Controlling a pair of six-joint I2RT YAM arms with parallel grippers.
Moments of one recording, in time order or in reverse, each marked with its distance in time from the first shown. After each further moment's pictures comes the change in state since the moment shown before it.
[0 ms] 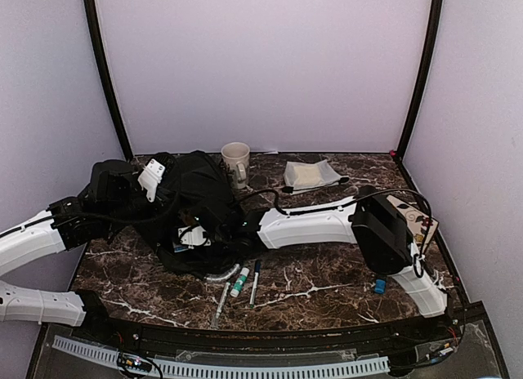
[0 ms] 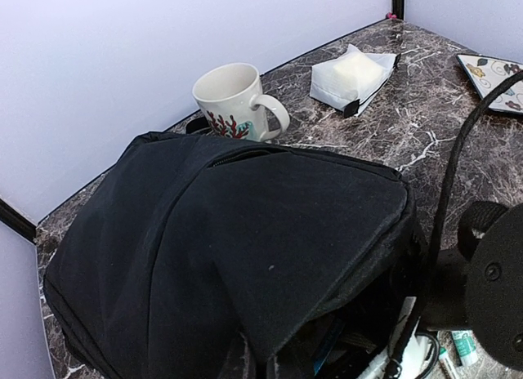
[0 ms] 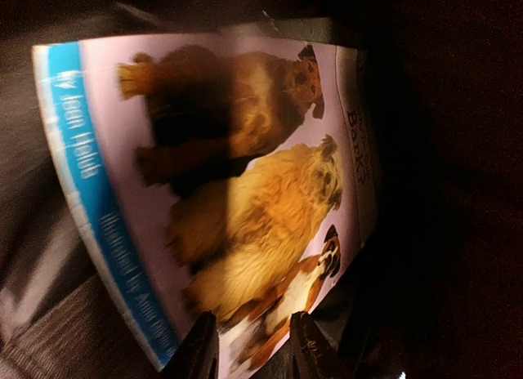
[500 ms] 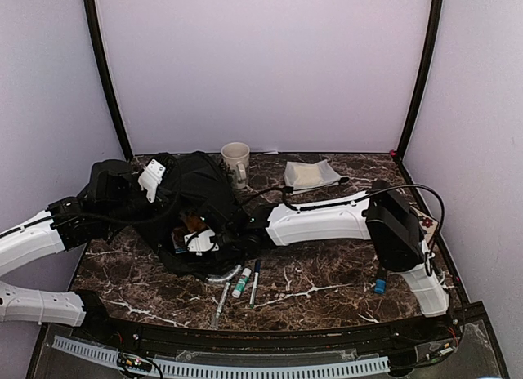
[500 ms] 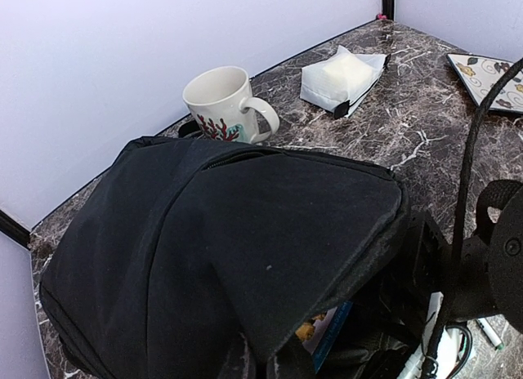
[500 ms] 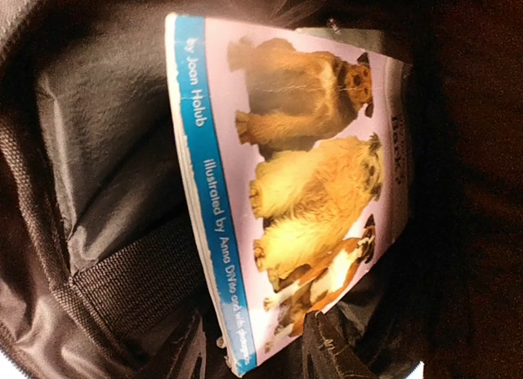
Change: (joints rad) left arm 0.001 -0.005 0.000 0.000 0.030 0.007; right arm -0.001 -0.110 -0.092 -0.122 -0.123 -0.019
